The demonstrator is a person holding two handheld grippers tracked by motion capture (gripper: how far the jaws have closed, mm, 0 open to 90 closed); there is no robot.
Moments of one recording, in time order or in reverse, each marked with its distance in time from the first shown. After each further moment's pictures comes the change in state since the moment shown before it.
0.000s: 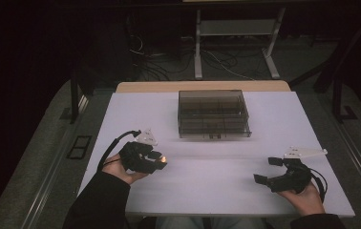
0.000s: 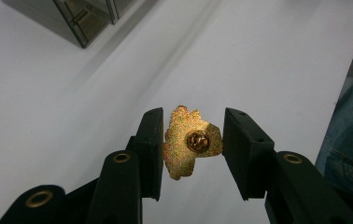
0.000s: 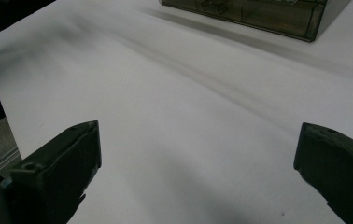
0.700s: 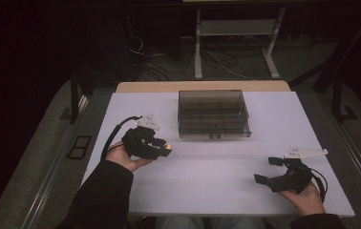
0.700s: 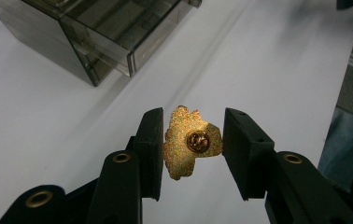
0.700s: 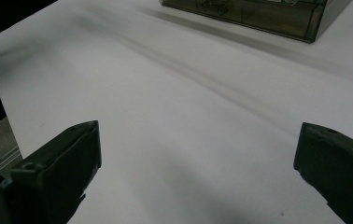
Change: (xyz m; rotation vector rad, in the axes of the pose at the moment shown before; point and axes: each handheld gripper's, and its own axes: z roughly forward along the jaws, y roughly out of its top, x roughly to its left) left arm 0.019 0.028 -0.007 -0.075 -0.043 -0.038; right arm 0.000 0.000 -0.001 -0.002 0.002 -0.005
